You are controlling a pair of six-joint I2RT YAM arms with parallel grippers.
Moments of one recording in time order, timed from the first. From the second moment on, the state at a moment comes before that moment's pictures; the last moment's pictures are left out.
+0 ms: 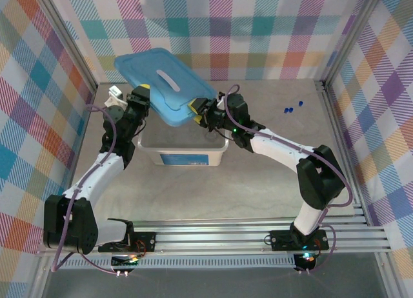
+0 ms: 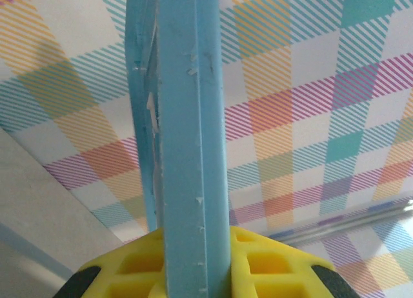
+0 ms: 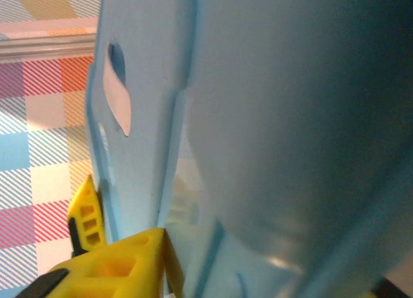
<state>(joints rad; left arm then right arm) -0.17 1.26 0.83 0.56 0.11 -1.30 0.67 1.72 1.25 0.32 -0.35 1.54</state>
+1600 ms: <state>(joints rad) -0.24 1.05 0.92 -0.01 0.11 -0.93 0.41 1.68 1.58 0.10 -0.59 1.29</state>
